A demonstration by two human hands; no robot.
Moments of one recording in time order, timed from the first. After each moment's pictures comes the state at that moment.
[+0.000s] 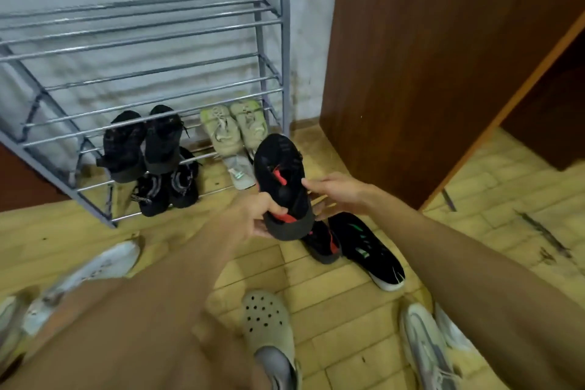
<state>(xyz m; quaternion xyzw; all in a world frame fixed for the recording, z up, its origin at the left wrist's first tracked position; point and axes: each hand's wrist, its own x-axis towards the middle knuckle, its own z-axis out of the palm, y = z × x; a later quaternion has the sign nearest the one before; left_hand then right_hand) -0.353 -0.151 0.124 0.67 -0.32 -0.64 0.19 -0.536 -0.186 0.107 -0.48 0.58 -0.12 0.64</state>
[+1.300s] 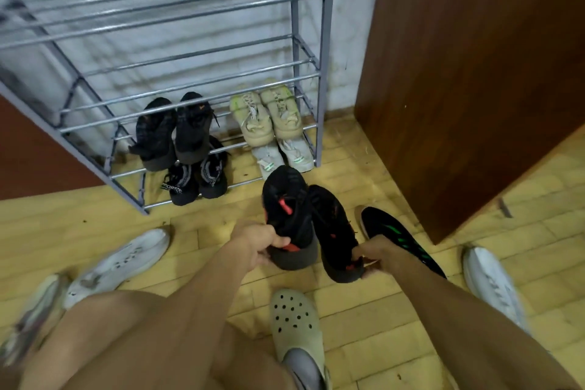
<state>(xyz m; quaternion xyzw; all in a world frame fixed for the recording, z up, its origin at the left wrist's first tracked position) -0.309 -0.135 0.074 0.73 -0.25 -0.60 0.20 -0.543 -0.161 -0.054 -0.30 0.73 -0.07 0.60</state>
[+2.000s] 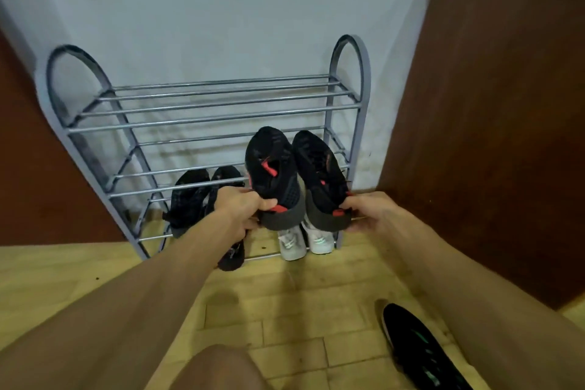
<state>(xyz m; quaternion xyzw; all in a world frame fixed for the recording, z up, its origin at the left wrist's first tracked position) -0.245 -0.252 0.184 0.68 -0.29 -0.50 0.44 -0.463 -0.300 0.159 -0.39 0.63 -0.32 0.59</state>
